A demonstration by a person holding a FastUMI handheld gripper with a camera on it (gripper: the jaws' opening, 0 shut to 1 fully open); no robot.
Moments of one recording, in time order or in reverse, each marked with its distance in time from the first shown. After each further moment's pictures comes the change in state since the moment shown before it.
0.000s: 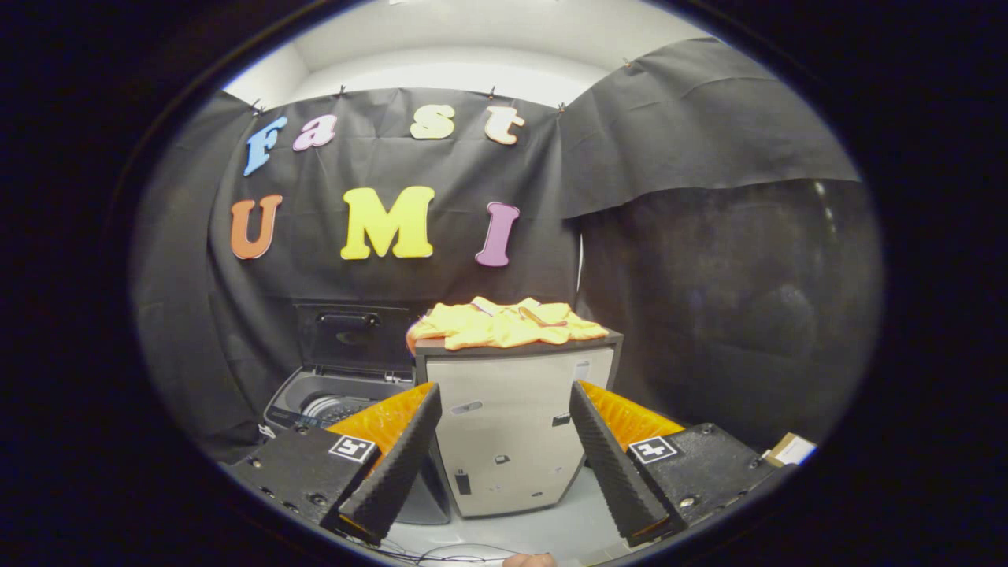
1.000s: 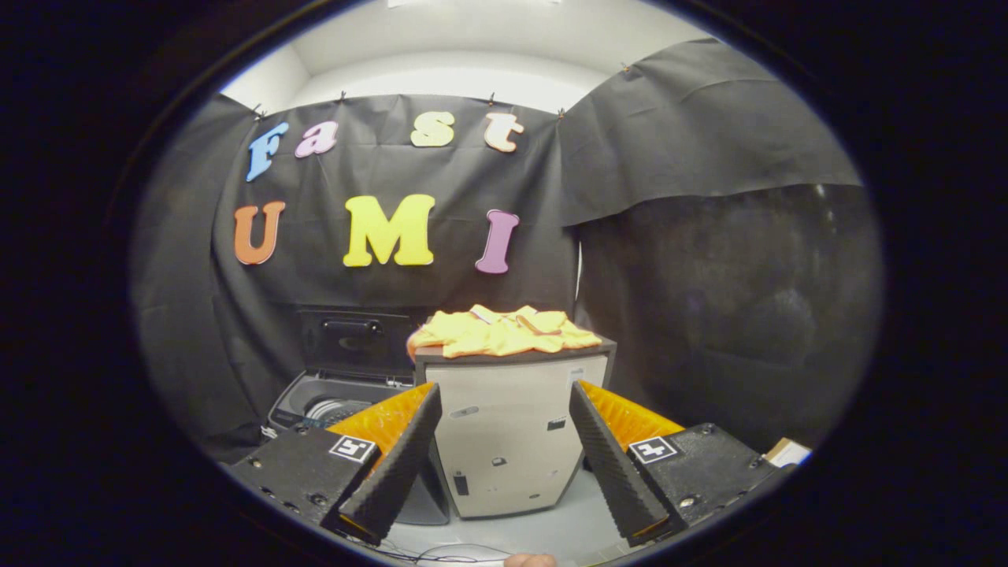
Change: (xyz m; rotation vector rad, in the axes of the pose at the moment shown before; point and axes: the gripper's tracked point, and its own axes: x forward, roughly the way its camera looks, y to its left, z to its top) arm -0.011 -0.013 0.022 -0.005 -0.023 0.001
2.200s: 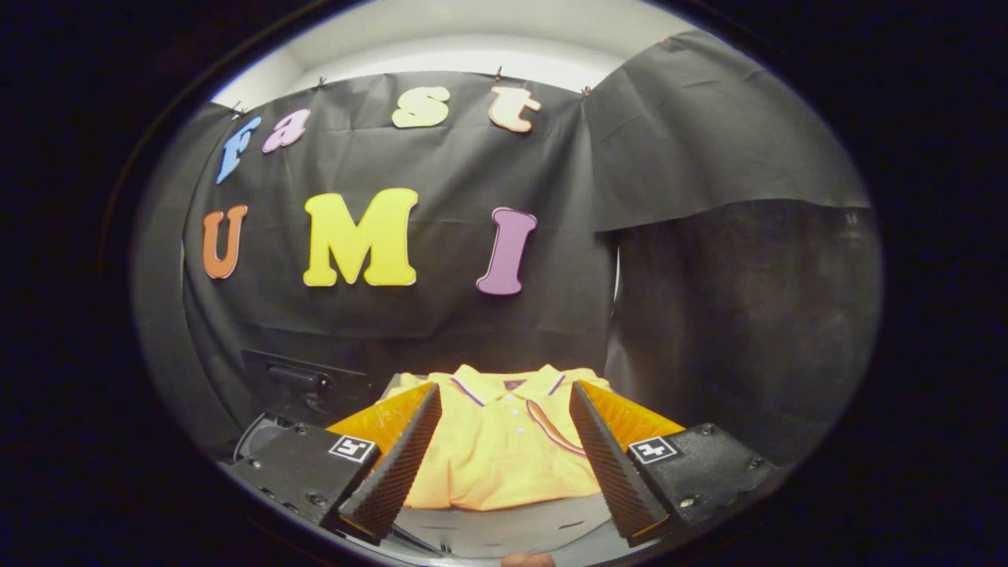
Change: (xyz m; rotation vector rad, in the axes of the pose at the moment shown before) arm 0.298 0.004 0.091 -0.002 0.045 0.071
